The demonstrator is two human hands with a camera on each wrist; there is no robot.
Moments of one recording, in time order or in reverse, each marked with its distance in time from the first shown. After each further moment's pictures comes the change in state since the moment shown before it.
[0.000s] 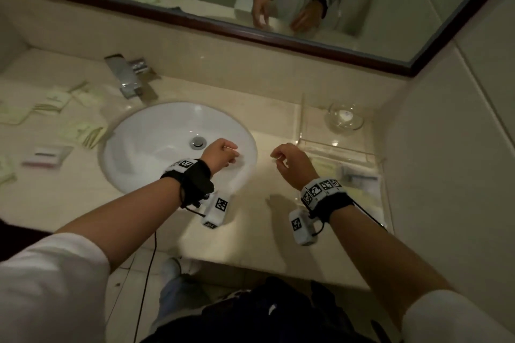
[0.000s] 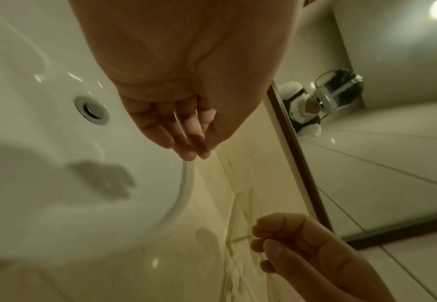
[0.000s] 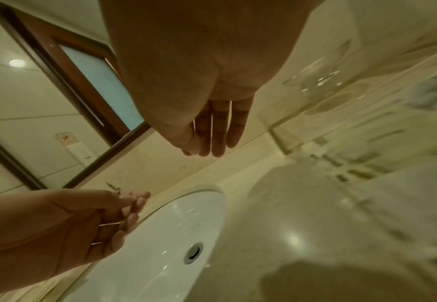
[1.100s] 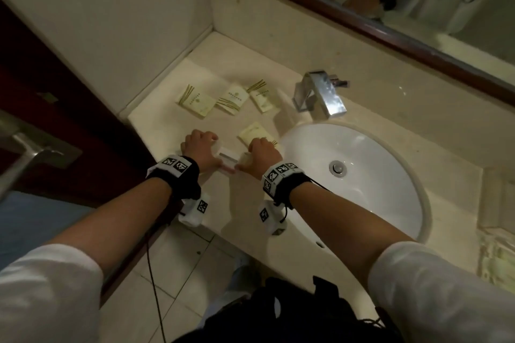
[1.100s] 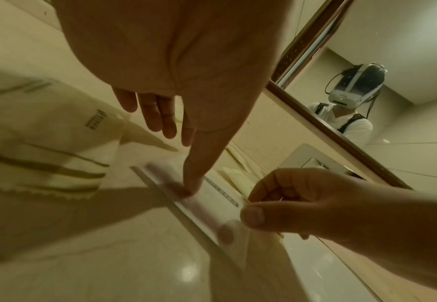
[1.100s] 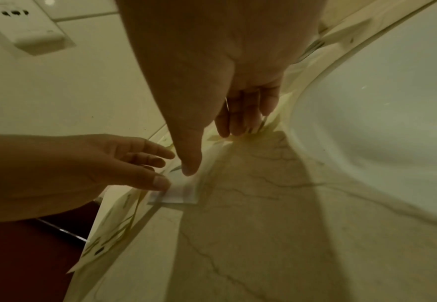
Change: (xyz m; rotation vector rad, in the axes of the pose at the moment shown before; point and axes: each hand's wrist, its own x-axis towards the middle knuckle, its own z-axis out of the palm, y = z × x) left_hand -0.010 -0.138 -0.444 0.773 0.349 -0.278; right_hand 0.193 -0.364 0.321 -0.242 -0.507 -0.081
